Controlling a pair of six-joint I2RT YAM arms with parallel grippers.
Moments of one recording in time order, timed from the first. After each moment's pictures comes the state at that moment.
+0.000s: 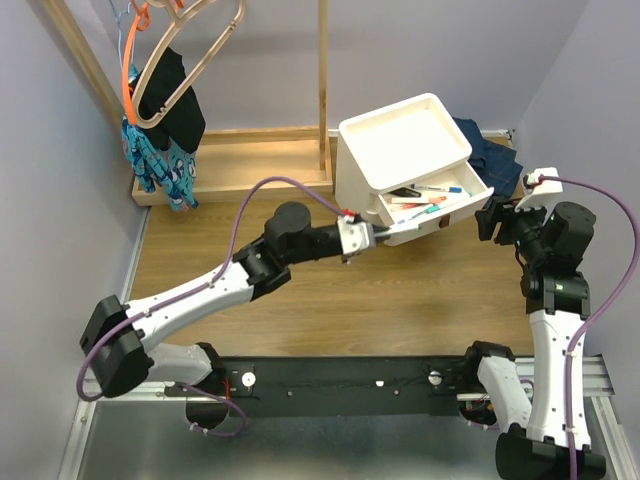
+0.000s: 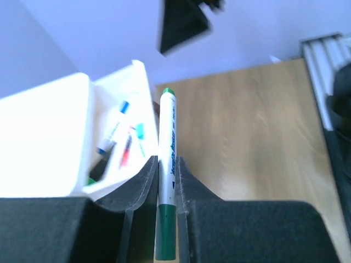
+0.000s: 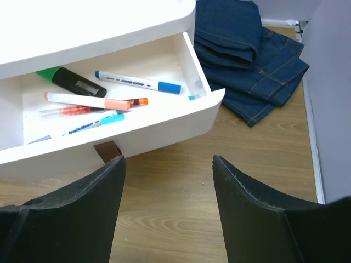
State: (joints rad) left arm -0.93 1.23 0.91 0.32 0.46 0.36; right arm -0.22 0.74 0.92 -0.47 -0.33 -0.10
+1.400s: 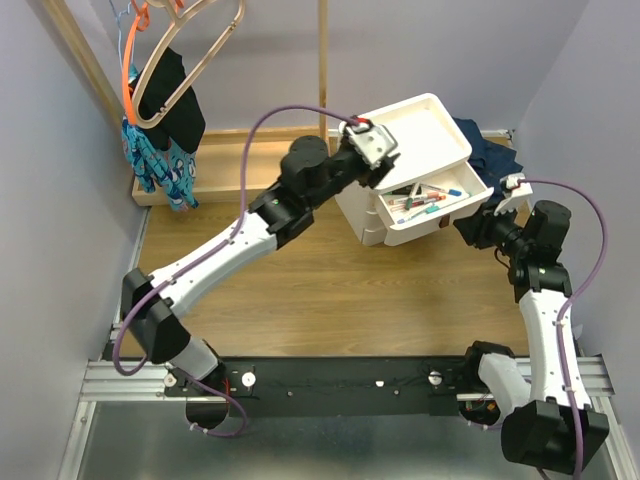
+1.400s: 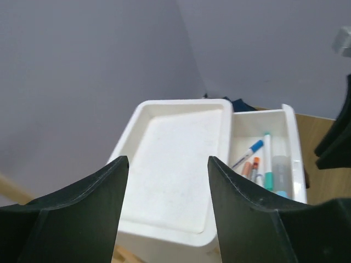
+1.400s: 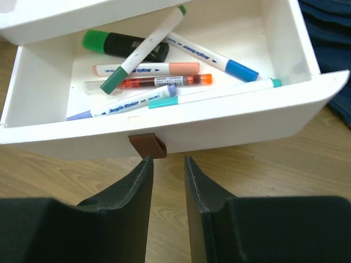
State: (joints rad) left arm -0.85 1.56 1.51 0.17 0.11 0.32; right arm -0.22 0.84 0.75 -0.29 -0.60 -0.02
